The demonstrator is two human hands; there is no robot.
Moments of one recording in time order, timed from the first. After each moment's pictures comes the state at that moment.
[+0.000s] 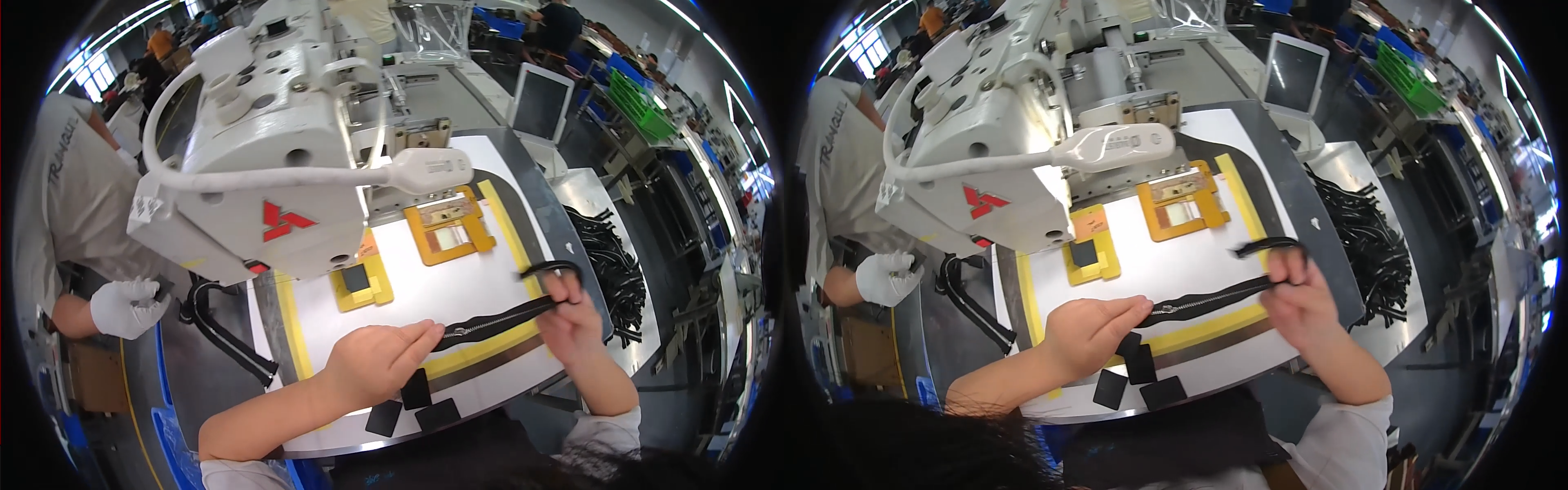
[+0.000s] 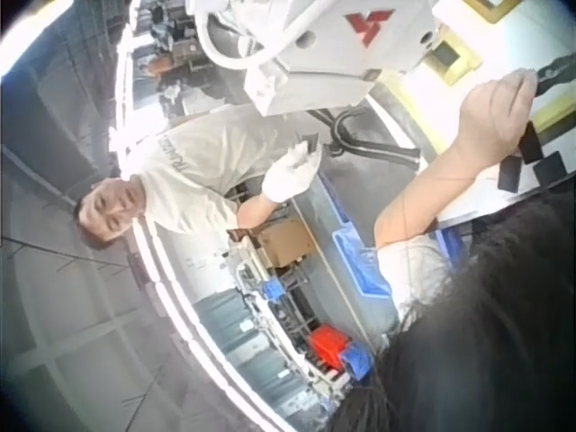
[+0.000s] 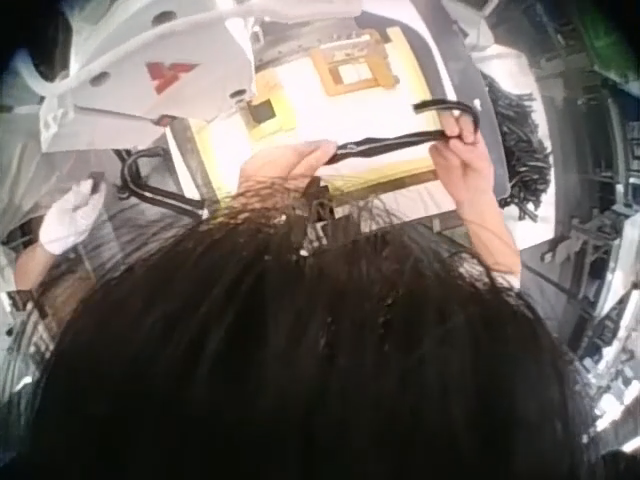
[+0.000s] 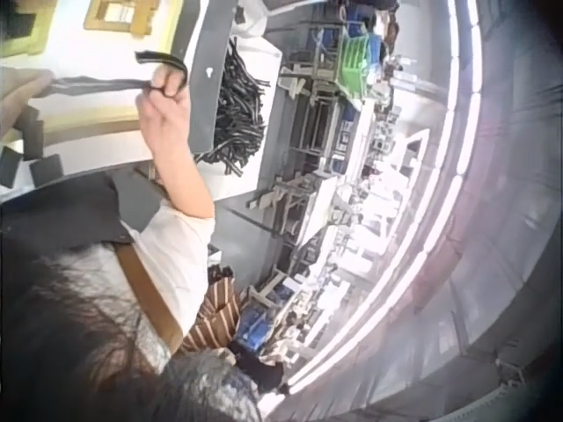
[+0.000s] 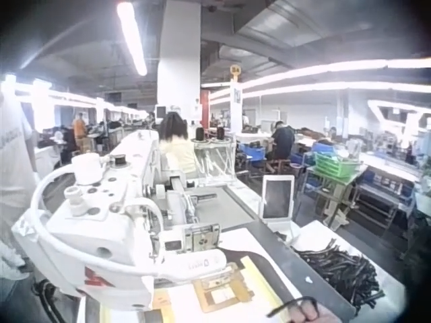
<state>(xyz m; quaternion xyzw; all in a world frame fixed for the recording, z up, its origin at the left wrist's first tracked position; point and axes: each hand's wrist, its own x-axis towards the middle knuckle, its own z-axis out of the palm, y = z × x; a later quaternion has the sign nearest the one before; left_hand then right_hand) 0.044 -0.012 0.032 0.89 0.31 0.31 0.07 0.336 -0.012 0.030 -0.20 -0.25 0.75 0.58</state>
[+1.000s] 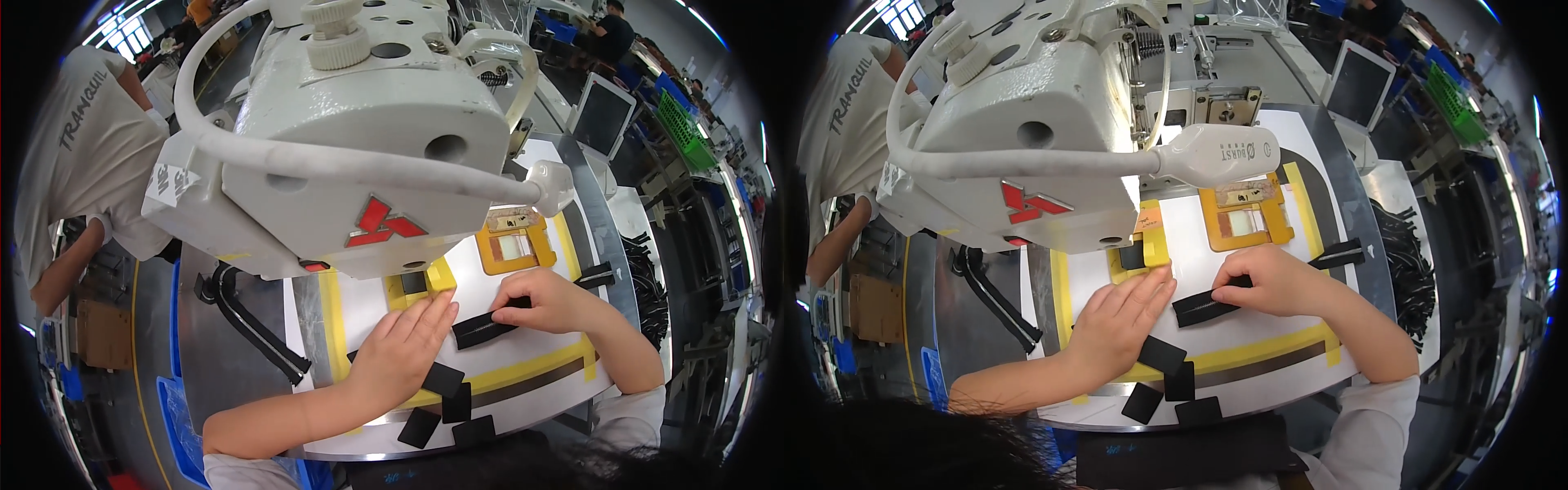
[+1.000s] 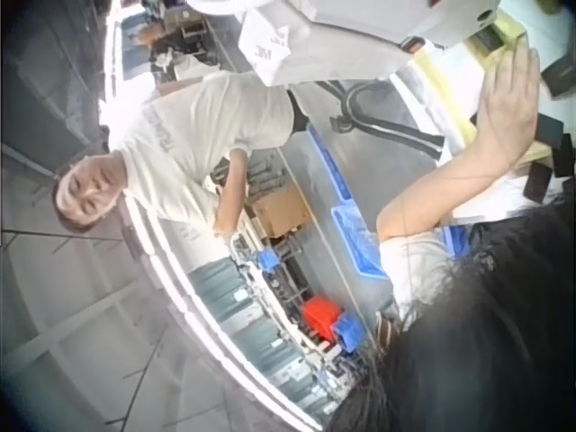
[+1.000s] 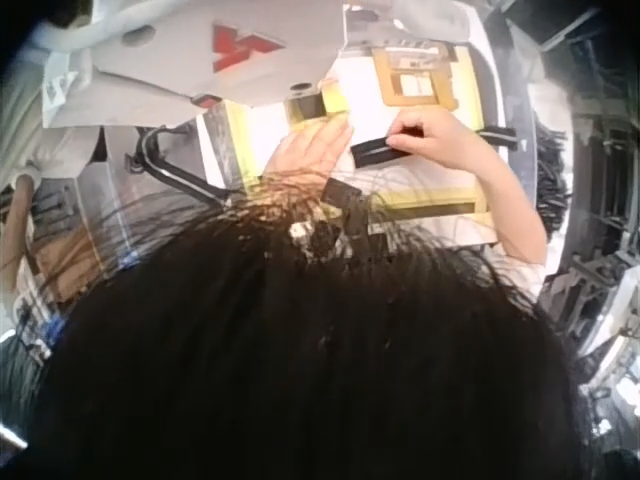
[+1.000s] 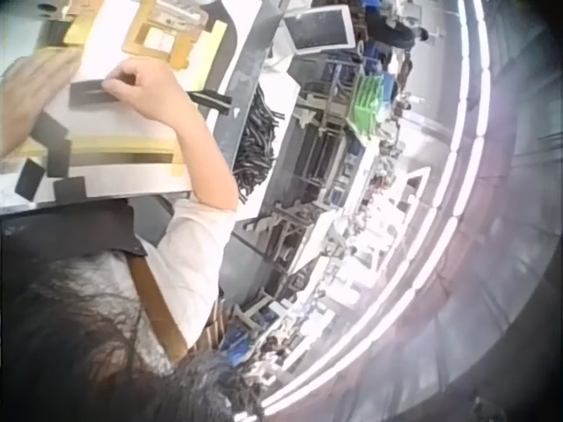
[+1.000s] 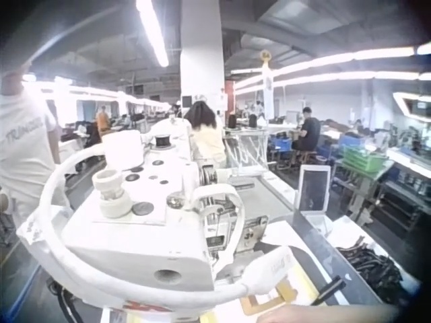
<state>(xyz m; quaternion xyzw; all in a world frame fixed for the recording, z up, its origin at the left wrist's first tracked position) 0.026 -0.007 0.010 0.88 0.43 0.20 -0.01 0.263 0.082 0.037 -0.36 -0.81 0.46 0.06</state>
